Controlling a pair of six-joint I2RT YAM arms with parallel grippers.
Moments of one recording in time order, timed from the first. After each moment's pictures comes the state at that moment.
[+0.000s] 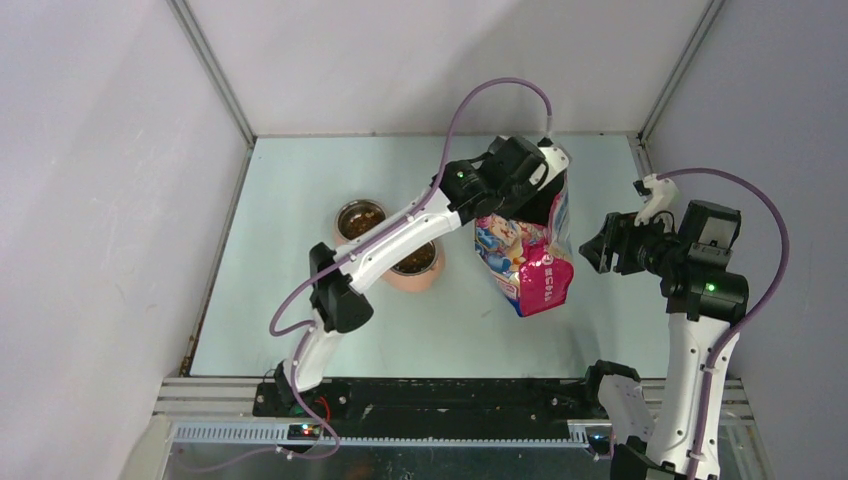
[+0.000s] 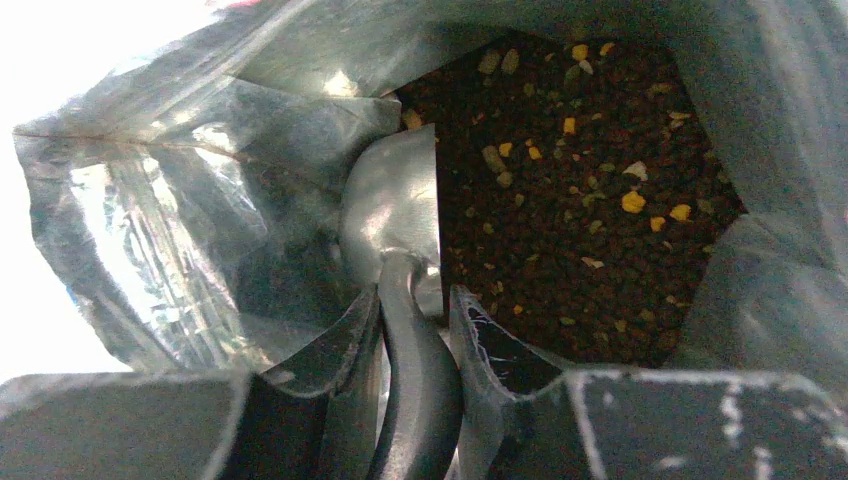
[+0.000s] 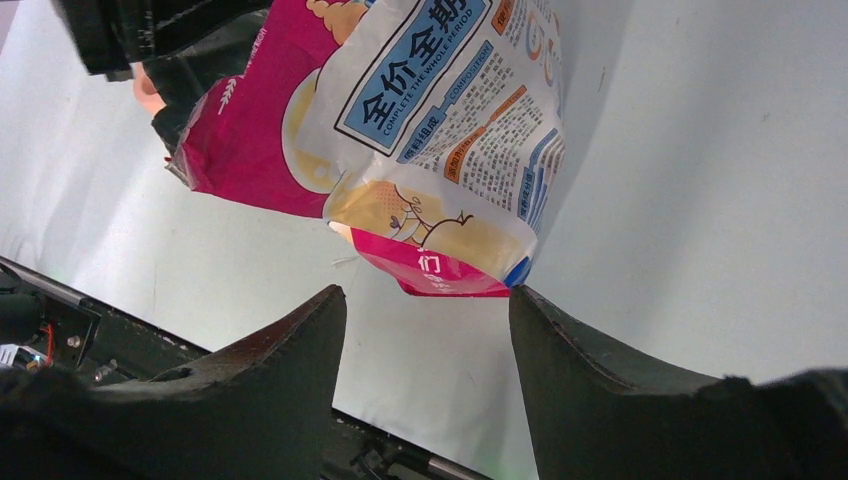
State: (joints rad) left arm -1.00 2.15 2.38 -0.94 -0.26 0.16; right arm -0.28 0.84 1.19 -1.03 -0.63 -0.13
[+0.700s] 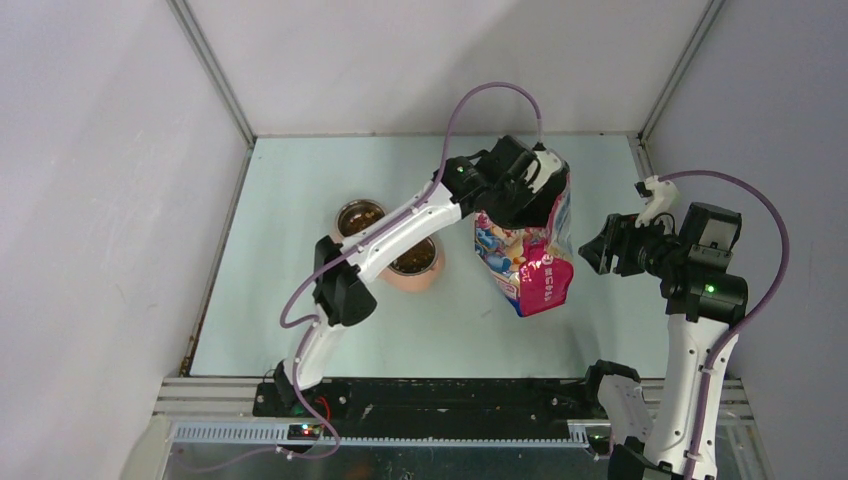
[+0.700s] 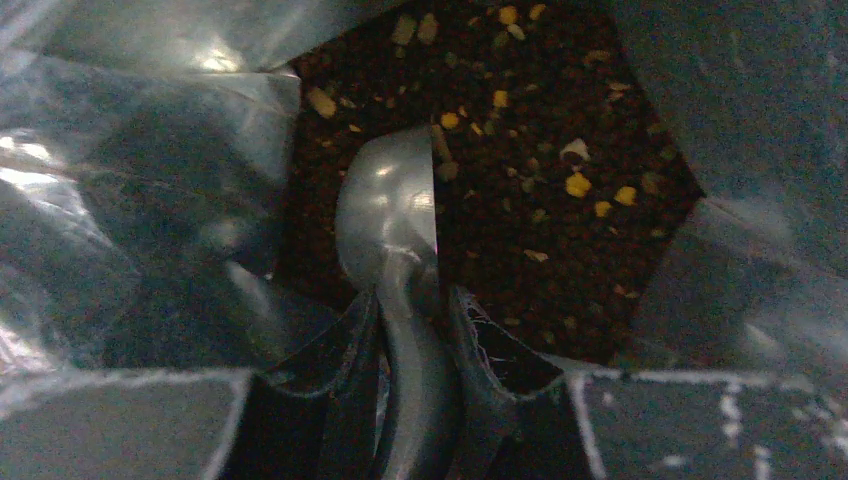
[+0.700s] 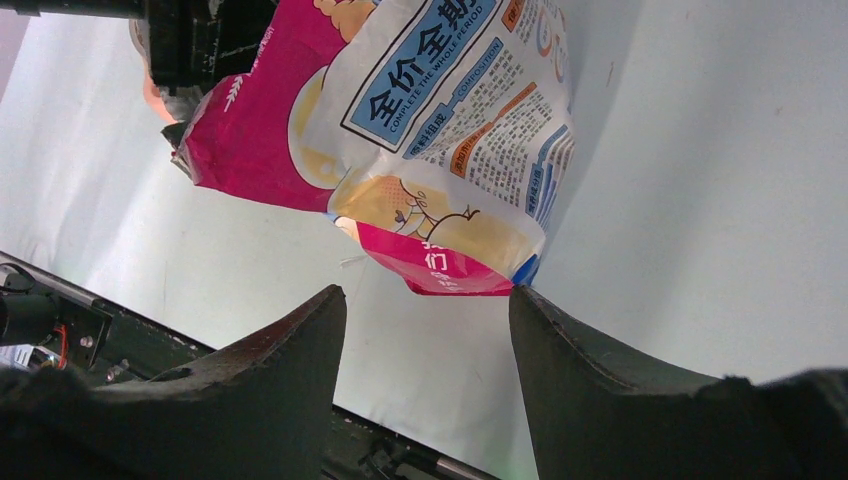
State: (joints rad) left arm -0.96 2.21 2.37 -0.95 -0.08 0.09; right arm -0.29 0.83 1.17 -1.03 -0.65 -0.12
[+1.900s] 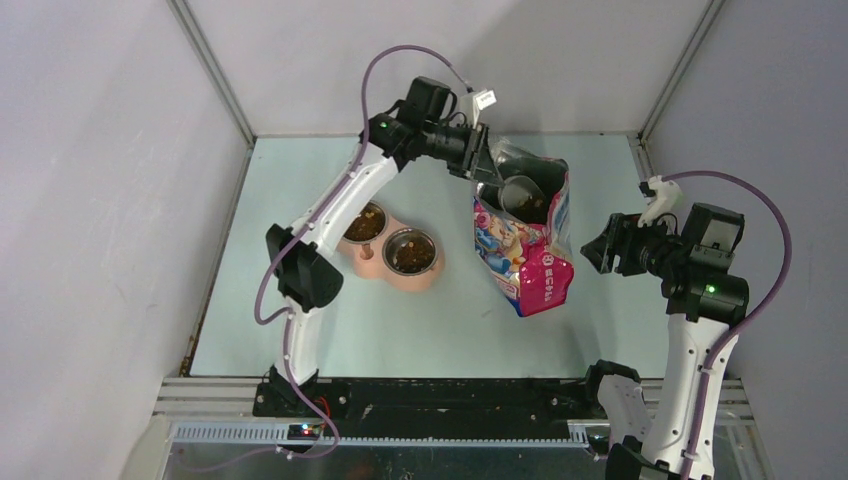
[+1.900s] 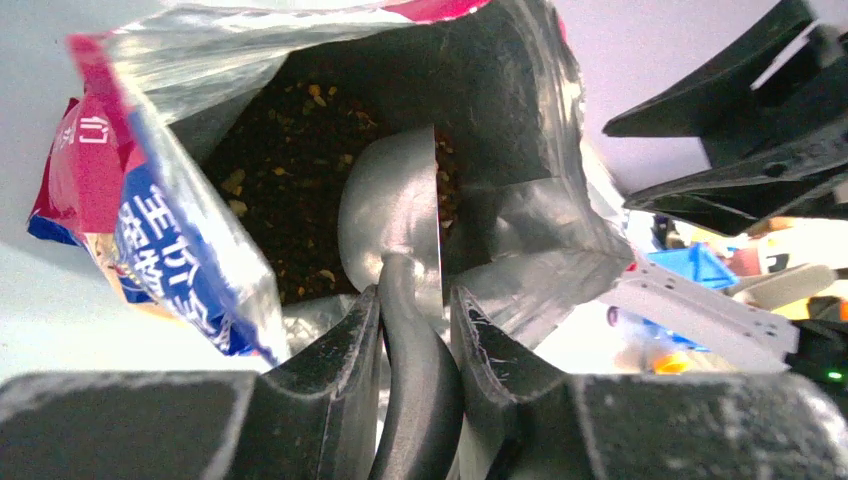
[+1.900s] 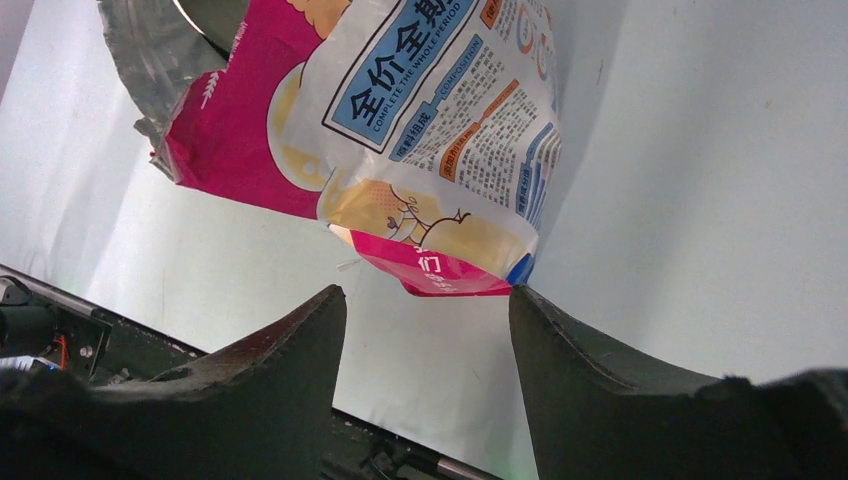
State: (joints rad) left arm -0.63 2.09 2.31 -0.85 0.76 -0.27; right arm -0.31 0.83 1.17 -1.03 -0.65 -0.11
